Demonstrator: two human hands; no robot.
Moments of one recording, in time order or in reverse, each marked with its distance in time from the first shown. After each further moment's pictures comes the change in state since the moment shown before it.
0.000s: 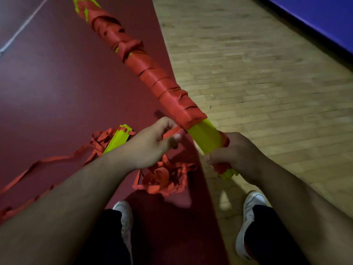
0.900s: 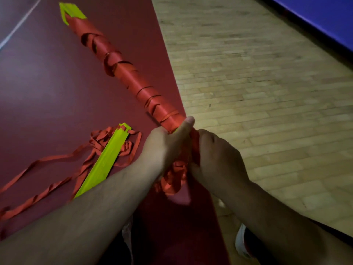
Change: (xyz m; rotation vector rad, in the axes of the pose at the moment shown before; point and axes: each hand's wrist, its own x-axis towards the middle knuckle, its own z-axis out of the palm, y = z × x) left_hand 0.004 0.043 0.038 -0.429 0.377 -0.456; right_hand -0.003 0.007 0.055 -0.926 0.394 -0.278
